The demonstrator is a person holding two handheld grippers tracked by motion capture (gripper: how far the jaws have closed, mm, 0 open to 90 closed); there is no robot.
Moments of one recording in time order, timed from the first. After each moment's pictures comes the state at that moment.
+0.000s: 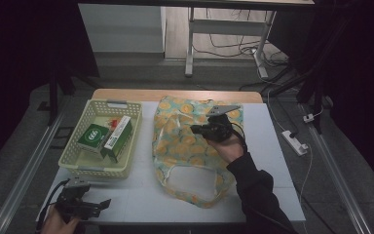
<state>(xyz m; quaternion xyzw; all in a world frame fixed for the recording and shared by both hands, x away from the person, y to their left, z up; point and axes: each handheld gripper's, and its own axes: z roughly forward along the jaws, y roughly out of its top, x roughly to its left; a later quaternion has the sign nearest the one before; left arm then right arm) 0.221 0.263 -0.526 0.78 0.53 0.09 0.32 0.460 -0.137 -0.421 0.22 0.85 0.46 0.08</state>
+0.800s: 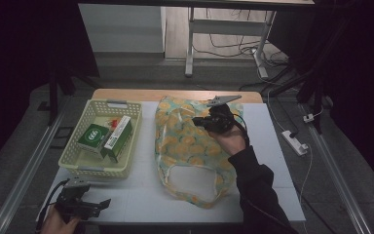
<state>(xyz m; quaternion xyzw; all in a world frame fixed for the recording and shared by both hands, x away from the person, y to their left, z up) 0.221 0.264 -0.526 0.78 0.53 0.09 0.32 0.471 -0.136 -0.397 0.24 0.86 0.45 0.09</state>
